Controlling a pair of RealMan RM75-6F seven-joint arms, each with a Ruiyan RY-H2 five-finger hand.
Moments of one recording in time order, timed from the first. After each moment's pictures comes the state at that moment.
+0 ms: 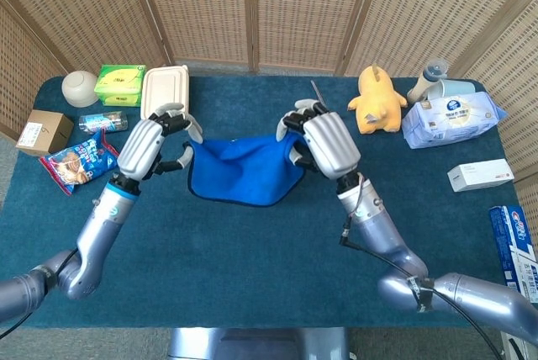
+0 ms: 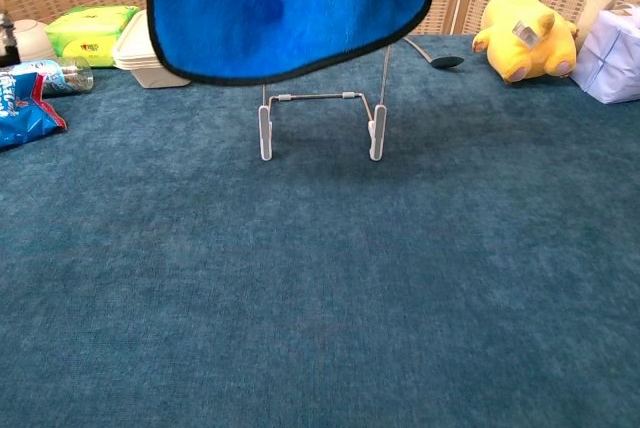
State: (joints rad) left arm -0.74 -1.39 -0.32 -1.51 1.38 1.20 -0.32; right arm 0.83 -1.41 0.47 -1.66 -1.24 1.11 -0.09
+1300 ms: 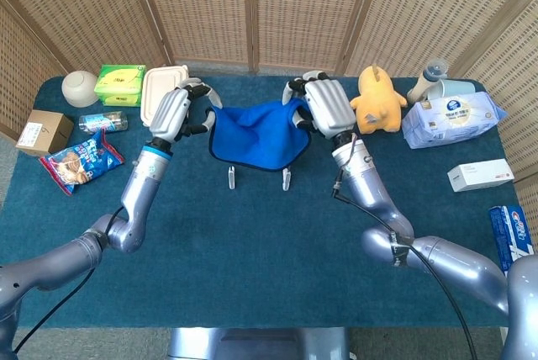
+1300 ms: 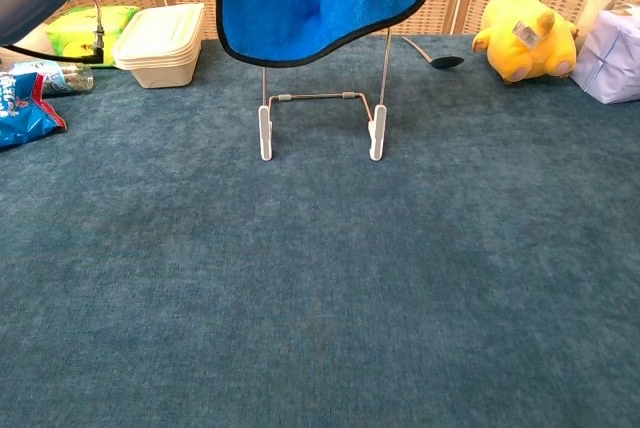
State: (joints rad) left arm -0.95 -1.65 -0.41 -1.03 1.22 1.00 -0.43; right arm 1.00 -1.49 0.48 -1.32 -1.07 0.97 -0.01
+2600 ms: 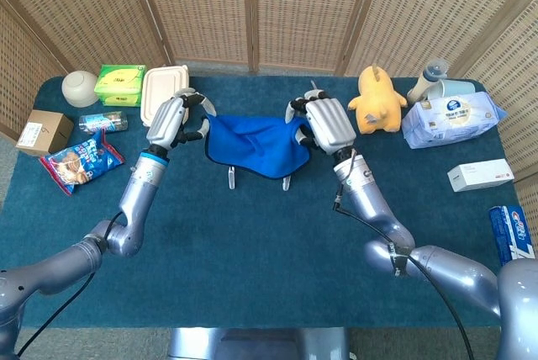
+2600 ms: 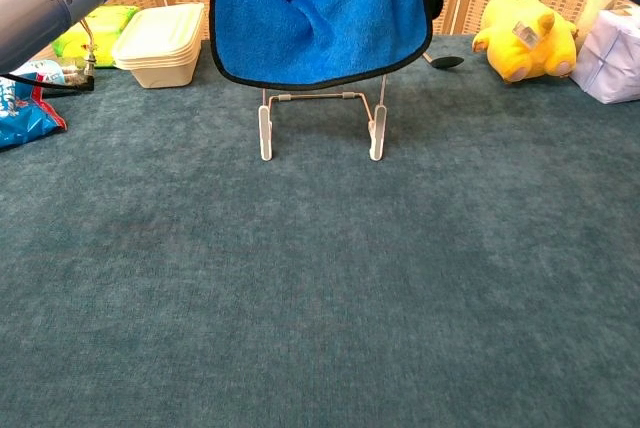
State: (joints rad) left arm -0.92 -1.69 -0.39 -0.99 1.20 0.98 -0.46; right arm 0.96 -1.53 0.39 -1.29 -1.14 1.00 0.03
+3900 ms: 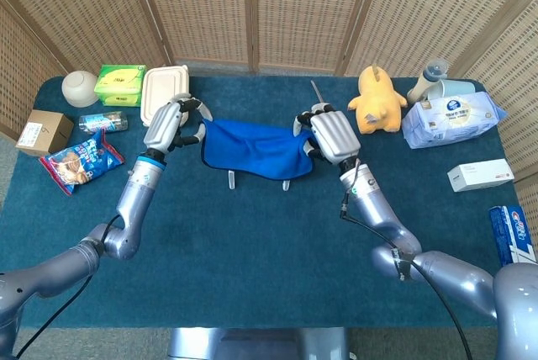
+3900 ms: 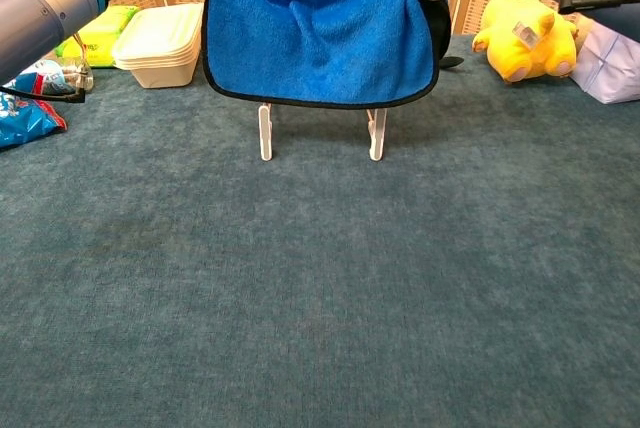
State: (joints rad) left arm -0.90 -1.69 -0.38 -0.99 1.20 0.96 -0.46; right arm 0.93 -1.56 0.34 -1.22 -1.20 0.98 0.05
